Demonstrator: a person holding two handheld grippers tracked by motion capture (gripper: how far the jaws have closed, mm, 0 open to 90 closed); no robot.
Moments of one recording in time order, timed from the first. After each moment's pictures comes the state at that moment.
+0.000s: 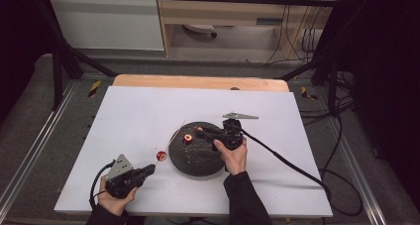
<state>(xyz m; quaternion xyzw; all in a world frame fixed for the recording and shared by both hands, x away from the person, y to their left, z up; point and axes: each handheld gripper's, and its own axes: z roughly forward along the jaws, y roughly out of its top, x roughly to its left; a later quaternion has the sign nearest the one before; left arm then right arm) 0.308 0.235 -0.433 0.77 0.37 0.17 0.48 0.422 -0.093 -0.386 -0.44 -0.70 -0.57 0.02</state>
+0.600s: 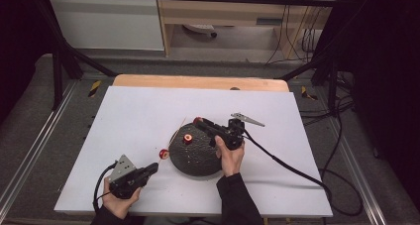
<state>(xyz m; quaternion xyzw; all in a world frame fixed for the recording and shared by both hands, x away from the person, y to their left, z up) 0.304 0.224 -0.432 0.76 0.38 0.18 0.50 0.418 -0.094 -0.388 -0.46 -0.59 -0.67 0.01</state>
